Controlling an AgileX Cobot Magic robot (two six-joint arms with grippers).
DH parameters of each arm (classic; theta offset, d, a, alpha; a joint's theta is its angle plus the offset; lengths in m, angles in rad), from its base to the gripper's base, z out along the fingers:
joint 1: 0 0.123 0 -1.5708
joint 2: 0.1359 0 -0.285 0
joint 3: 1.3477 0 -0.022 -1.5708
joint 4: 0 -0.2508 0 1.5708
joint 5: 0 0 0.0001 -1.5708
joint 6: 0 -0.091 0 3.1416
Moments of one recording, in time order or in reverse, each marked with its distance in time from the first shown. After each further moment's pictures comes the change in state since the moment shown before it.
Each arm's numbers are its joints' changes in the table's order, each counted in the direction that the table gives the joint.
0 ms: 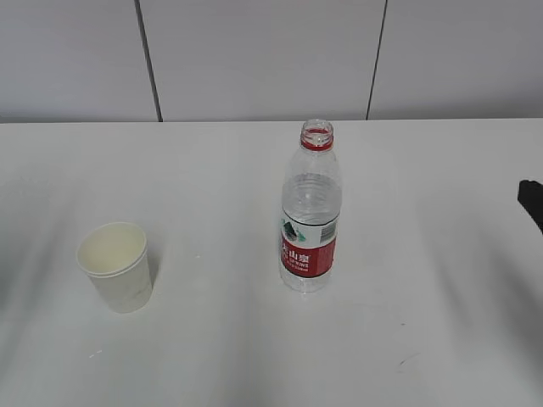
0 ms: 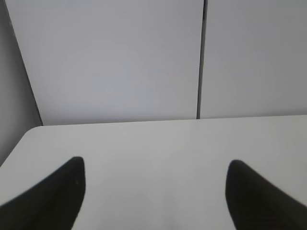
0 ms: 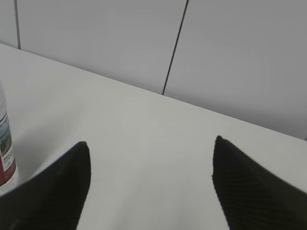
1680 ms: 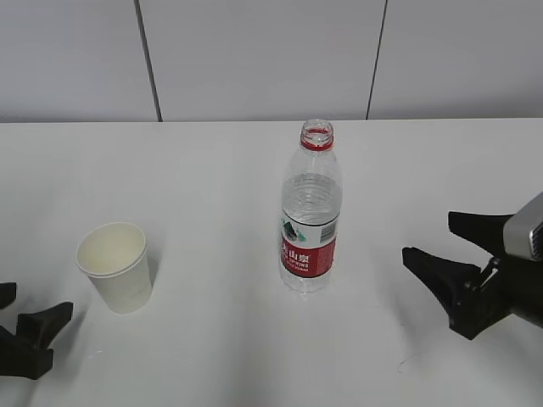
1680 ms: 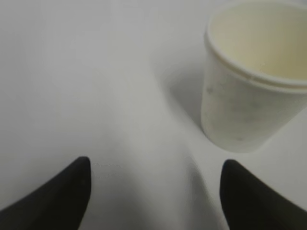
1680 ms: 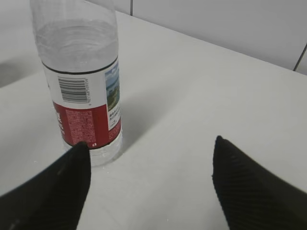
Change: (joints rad) left arm 0.000 0.829 0.218 -0.337 -0.650 0.049; right arm 0.000 0.656 -0.018 0.308 -0.547 -0.077
